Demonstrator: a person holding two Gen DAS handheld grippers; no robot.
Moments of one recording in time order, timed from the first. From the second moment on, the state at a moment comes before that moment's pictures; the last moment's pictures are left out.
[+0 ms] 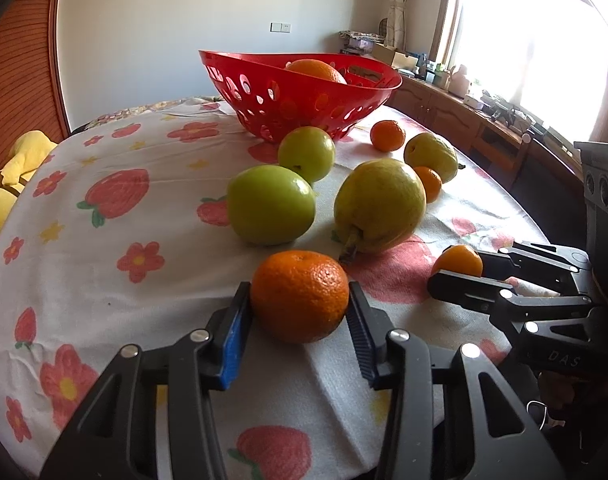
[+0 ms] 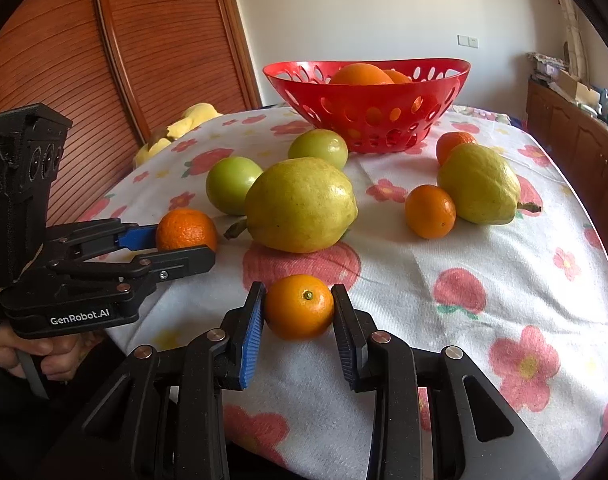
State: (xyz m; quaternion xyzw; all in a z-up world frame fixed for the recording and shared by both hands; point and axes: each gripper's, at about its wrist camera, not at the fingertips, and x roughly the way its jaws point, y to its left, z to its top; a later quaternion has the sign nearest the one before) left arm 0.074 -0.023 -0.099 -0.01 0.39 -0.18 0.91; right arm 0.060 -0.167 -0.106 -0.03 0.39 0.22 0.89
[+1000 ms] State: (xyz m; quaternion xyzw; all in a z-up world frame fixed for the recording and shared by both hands) left arm 0.075 -0.015 -0.041 -0.01 0.32 -0.19 0.93; right arm 0.070 -0.187 -0.059 -0.04 0.35 0.19 0.92
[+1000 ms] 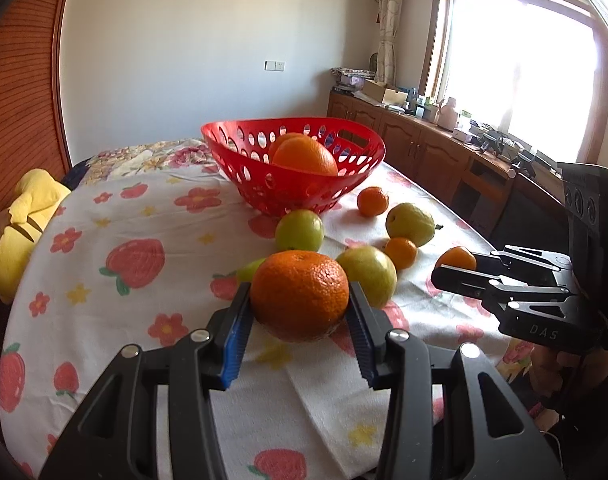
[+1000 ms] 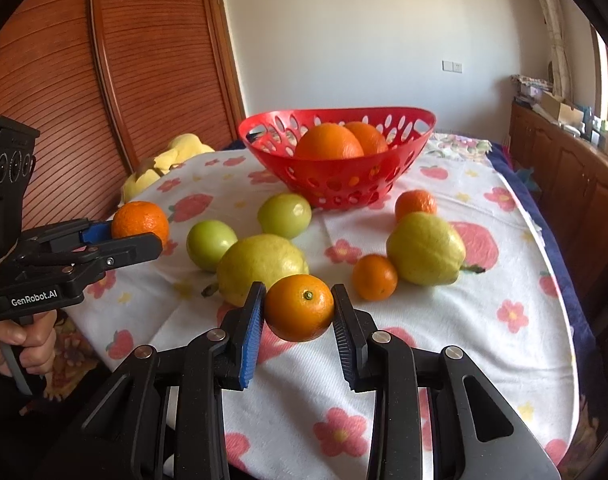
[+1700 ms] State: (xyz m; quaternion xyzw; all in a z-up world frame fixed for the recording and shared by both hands) left arm 0.155 -0.015 -0.007 0.00 0.28 -0.20 0.94; right arm 0.153 -0.188 0.004 -0.10 0.31 0.20 0.92
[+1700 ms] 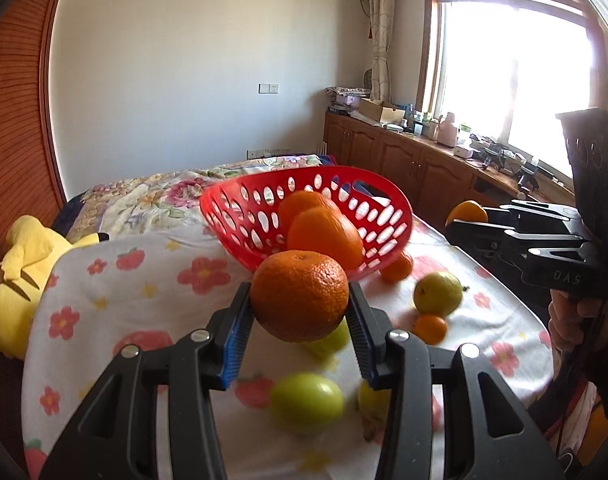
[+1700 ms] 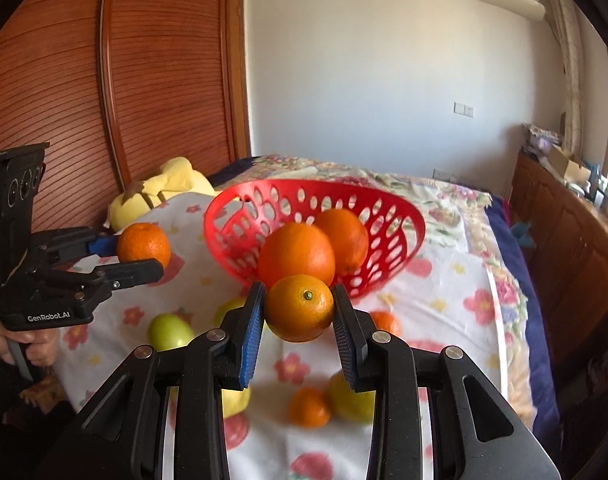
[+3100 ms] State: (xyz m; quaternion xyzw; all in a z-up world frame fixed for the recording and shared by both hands) left arm 0.260 -0.038 -0.023 0.03 0.32 -0.19 0.93; right arm 0.251 -0.190 -0.038 -0.11 0.35 0.21 0.91
